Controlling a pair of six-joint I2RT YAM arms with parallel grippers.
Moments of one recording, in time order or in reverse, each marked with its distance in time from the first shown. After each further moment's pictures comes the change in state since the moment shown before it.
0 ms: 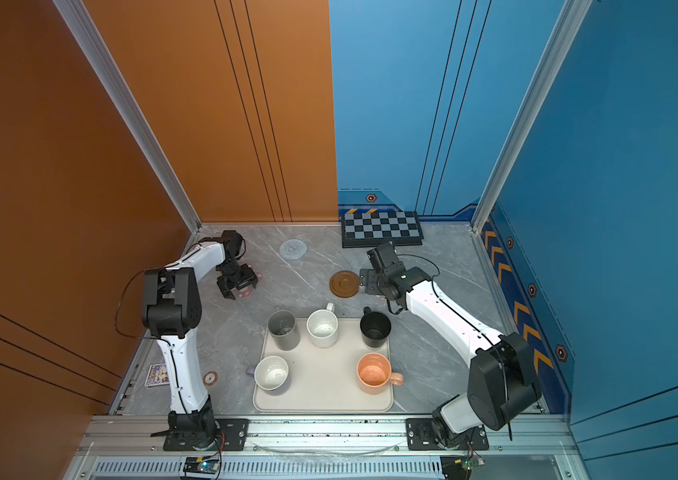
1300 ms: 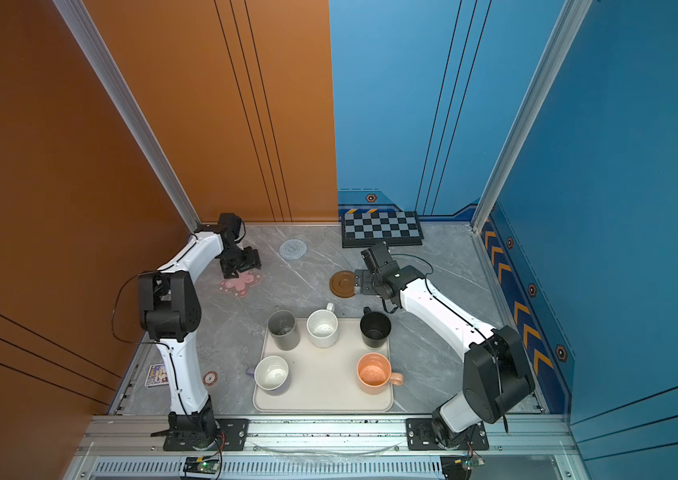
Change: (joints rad) left arm -0.038 -0.026 0.190 0.006 0.042 0.251; right arm 0.027 0.041 0.027 0.000 0.001 0.000
